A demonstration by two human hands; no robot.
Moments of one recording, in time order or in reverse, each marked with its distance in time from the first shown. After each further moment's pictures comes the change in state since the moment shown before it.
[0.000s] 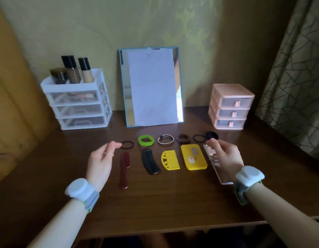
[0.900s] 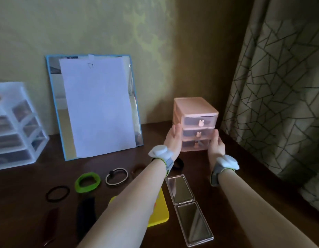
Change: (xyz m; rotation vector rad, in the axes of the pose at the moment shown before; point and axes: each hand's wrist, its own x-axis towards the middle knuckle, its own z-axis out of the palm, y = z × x) left_hand 0.107 0.094 0.370 -0.235 -0.547 -0.253; right_hand 0.177 0.058 -0.050 0.257 0.405 0.310
